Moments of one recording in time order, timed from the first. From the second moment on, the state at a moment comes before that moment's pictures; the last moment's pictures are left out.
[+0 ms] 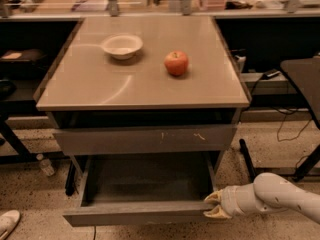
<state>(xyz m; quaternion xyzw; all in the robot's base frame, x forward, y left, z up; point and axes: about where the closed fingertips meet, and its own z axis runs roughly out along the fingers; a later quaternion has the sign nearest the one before) 0.437 -0.184 0.426 -0.66 0.68 0.15 0.29</state>
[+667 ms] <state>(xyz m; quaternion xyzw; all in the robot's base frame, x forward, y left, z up) 0.436 -0.184 0.429 -0.66 0.68 0.15 0.29</state>
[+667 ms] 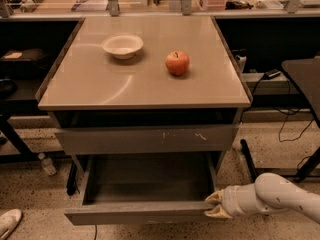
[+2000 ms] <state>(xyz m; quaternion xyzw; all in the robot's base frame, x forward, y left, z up) 0.403 -0.185 0.409 -0.64 0.69 0.18 0.29</state>
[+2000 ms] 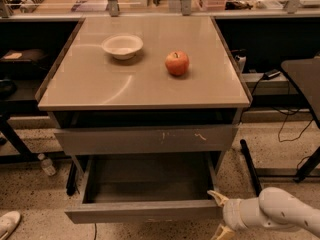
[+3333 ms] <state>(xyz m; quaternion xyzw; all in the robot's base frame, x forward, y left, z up) 0.366 -0.195 0.418 -0.62 0.70 0.19 0.29</state>
